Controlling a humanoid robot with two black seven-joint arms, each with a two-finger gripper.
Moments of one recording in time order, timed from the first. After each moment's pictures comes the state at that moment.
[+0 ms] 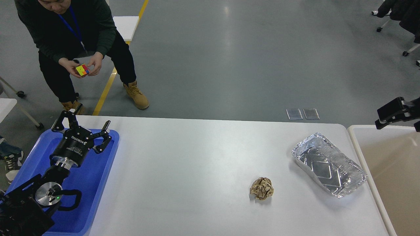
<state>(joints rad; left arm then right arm) -0.51 0.40 -0.77 -0.44 -0.04 -0.79 -0.51 2.12 -0.82 -1.17 1.17 -0.75 0.79 0.21</state>
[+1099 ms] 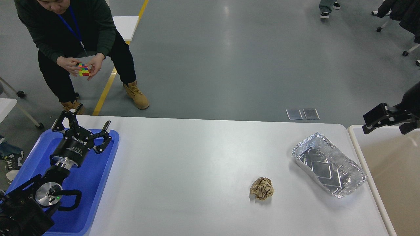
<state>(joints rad) -0.51 0.40 -0.77 -0.44 -0.04 -0.79 -0.51 2.05 -0.75 -1.13 1.17 -0.76 0.76 0.21</state>
